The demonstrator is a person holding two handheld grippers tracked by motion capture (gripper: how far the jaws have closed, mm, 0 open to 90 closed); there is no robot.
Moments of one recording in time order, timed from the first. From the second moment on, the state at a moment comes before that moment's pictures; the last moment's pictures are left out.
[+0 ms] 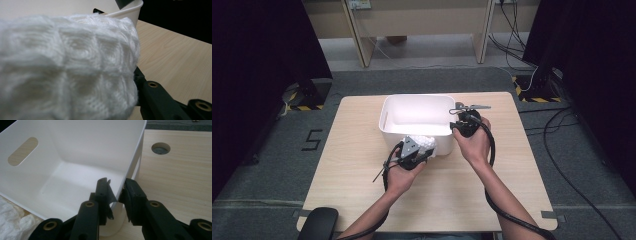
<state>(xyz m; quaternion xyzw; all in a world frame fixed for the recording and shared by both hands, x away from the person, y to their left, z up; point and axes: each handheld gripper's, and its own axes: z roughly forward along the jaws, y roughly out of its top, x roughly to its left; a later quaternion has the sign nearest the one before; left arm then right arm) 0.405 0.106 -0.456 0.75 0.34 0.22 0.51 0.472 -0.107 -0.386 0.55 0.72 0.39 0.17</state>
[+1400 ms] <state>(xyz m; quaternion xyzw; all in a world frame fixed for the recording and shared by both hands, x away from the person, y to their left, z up) 0.406 0.099 -0.449 0.76 0.33 0.22 0.52 0.472 -0.107 -0.386 0.55 0.72 0.39 0.17</state>
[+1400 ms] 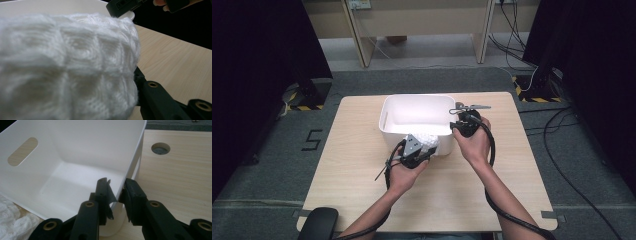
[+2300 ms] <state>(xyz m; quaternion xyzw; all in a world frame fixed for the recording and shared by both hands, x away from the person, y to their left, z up) 0.408 0.095 -0.473 0.77 0.34 0.21 0.50 0.472 -0.107 -0.386 0.55 0.72 0.39 0.17</state>
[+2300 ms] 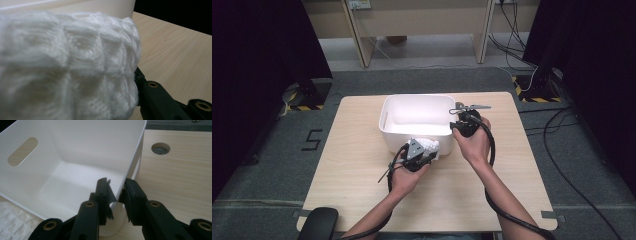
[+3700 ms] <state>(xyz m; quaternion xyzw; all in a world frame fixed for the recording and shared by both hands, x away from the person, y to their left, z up) 0.413 0.084 -0.489 0.79 0.34 0.20 0.47 0.472 -0.108 -0.386 0.55 0.72 0.39 0.17</state>
